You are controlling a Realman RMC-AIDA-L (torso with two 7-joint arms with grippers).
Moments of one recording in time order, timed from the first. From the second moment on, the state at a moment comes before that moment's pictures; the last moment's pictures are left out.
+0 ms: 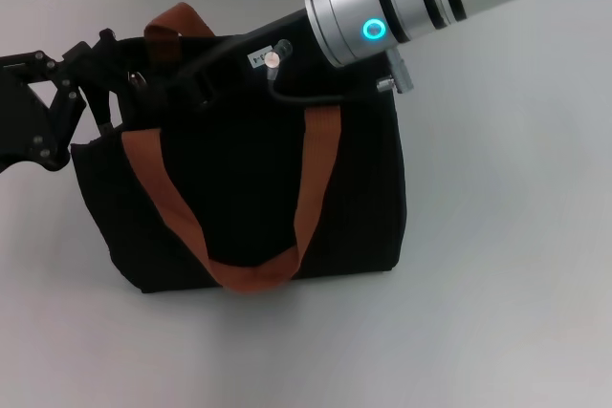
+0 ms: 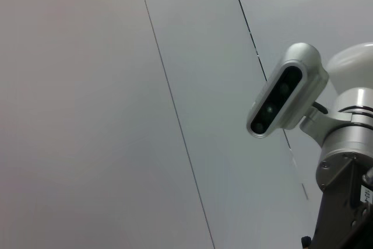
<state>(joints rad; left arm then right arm) -0.34 -2.06 0.34 0.49 1.71 1.85 -0.62 1.09 2.09 -1.44 -0.60 -1.67 -1.22 2.17</state>
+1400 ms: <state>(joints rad) -0.35 -2.06 0.32 0.49 1.70 1.83 -0.62 1.04 2.08 -1.45 -0.84 -1.93 -1.21 2.46</state>
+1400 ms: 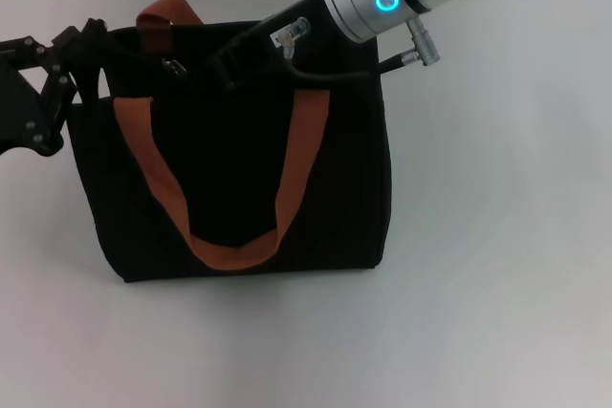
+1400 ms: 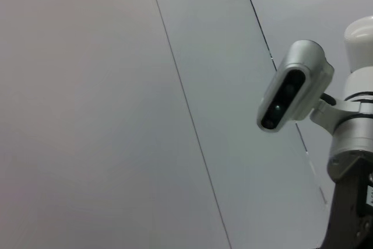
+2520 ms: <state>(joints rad) -0.33 -2.06 0.29 0.49 1.68 1.79 -0.62 0.85 2.08 -1.39 -1.07 -2.05 -1.29 2.55</state>
